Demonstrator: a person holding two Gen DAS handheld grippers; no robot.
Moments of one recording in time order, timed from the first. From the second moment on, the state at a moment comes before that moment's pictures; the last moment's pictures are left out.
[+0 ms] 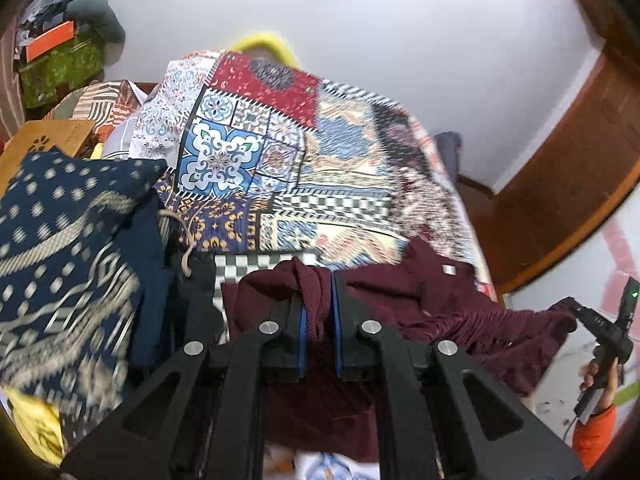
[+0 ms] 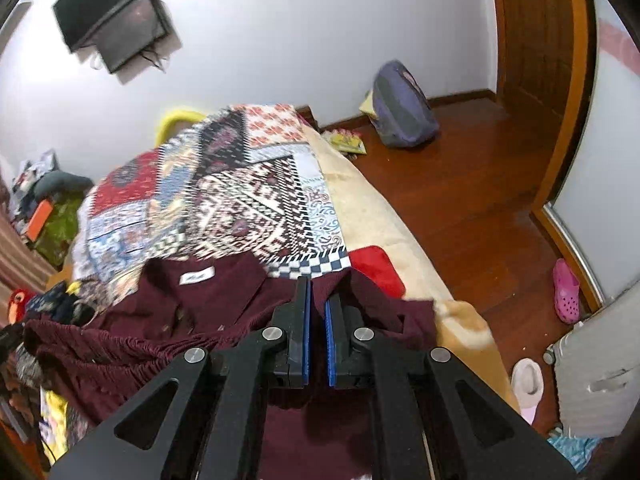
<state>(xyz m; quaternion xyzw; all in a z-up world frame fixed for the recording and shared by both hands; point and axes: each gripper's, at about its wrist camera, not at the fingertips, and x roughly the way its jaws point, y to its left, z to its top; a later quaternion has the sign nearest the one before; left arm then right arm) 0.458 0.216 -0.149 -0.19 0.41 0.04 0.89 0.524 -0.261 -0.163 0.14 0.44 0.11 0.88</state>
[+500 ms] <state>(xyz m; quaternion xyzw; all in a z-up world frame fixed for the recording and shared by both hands) 0.523 0.203 -0.213 -0.10 0.49 0.06 0.86 0.573 -0.227 -0.229 0.05 0.51 0.08 0.85</state>
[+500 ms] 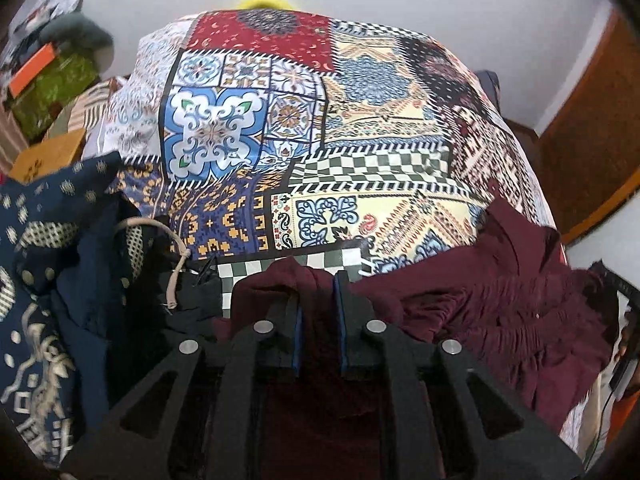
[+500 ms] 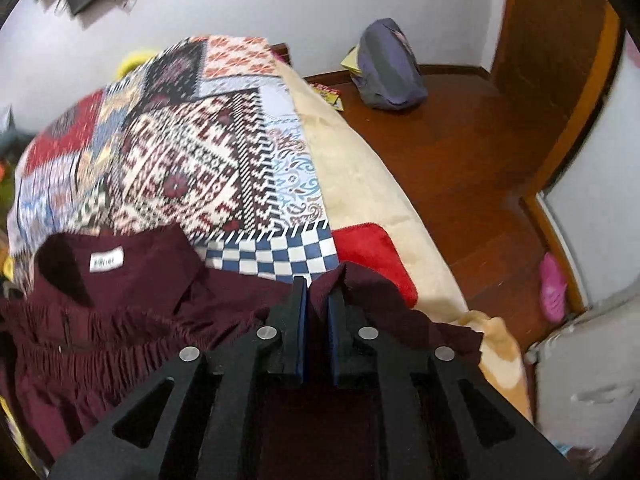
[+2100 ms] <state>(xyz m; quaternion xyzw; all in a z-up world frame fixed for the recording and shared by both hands) 0.392 0.120 -0.231 0.02 0.46 0.00 0.89 0.441 -0.118 -0.235 -0.03 0.50 0.22 0.83</state>
